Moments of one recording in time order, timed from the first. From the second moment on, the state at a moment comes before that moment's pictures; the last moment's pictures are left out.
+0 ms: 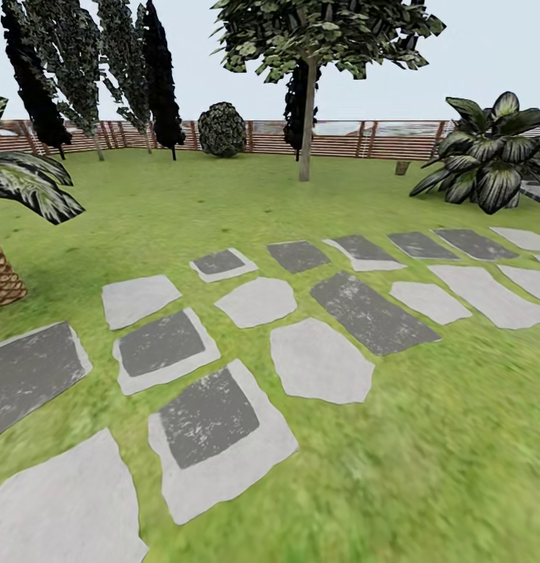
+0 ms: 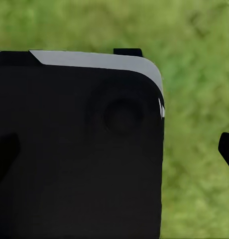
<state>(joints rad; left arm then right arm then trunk) -0.01 -0.01 0.16 -0.10 0.01 -0.01 0.00 -0.08 0.00 0.00 -0.05 0.00 -0.21 0.00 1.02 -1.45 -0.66</state>
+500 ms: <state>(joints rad) -0.01 -0.01 0.16 -0.10 0.01 -0.01 0.00 -0.08 0.01 0.00 -0.05 0.00 -0.21 0.00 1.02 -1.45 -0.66</state>
